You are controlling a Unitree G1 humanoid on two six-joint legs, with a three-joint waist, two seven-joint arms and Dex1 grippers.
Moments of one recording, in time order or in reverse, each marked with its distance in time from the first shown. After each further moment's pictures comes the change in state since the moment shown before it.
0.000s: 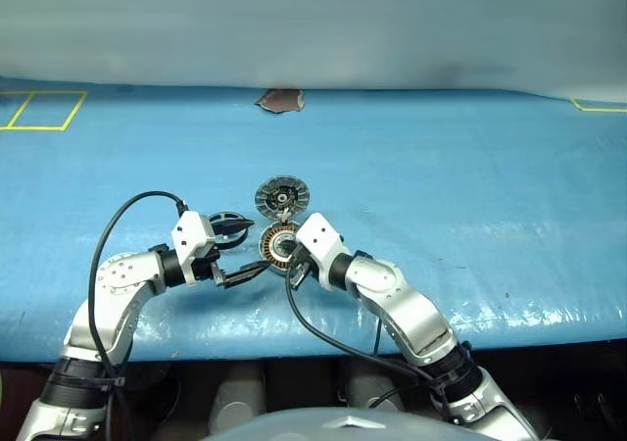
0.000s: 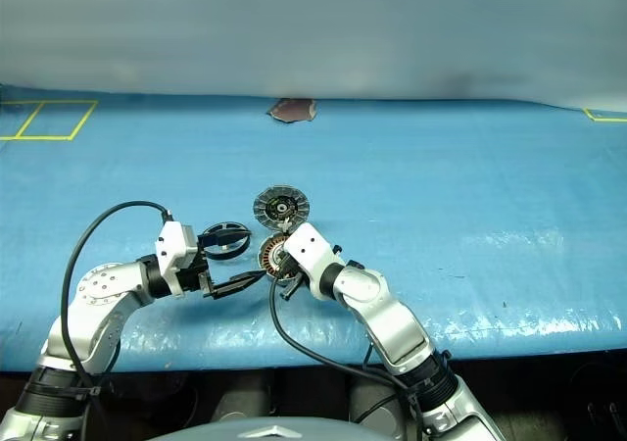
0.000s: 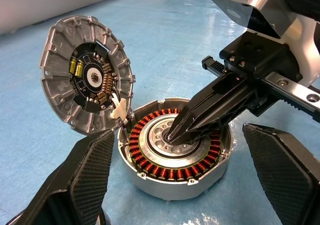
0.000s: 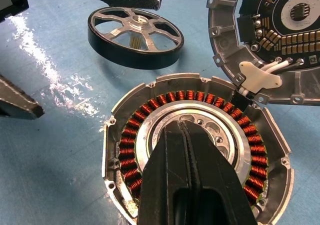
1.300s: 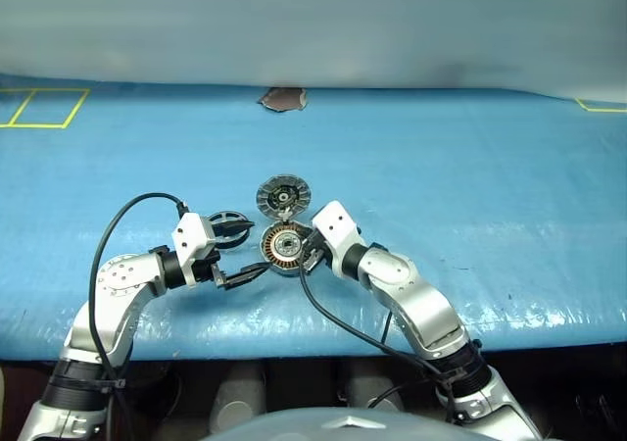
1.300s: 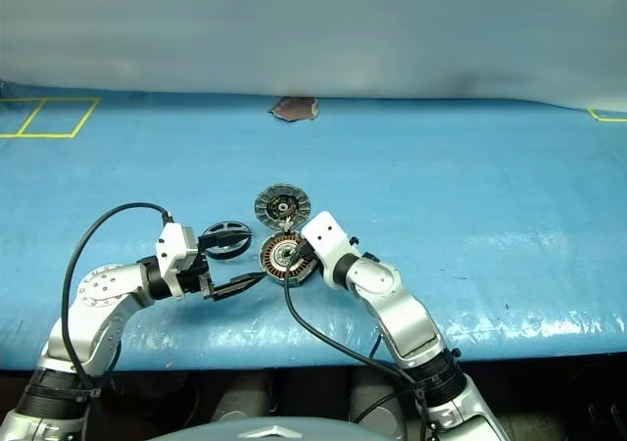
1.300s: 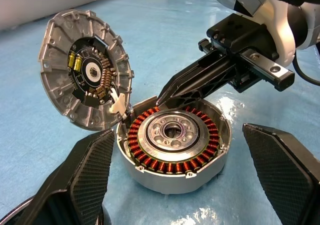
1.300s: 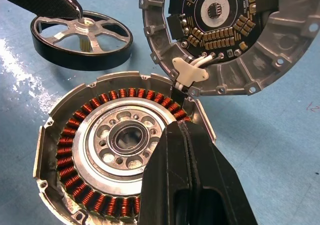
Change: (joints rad) left arm 0.008 -0.006 0.000 -0.006 0.002 -0.002 0.000; right arm -0.013 -0.010 -0.085 -0.041 0.000 0.044 -0.035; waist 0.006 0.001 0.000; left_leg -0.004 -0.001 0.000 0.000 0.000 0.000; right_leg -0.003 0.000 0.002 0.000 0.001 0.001
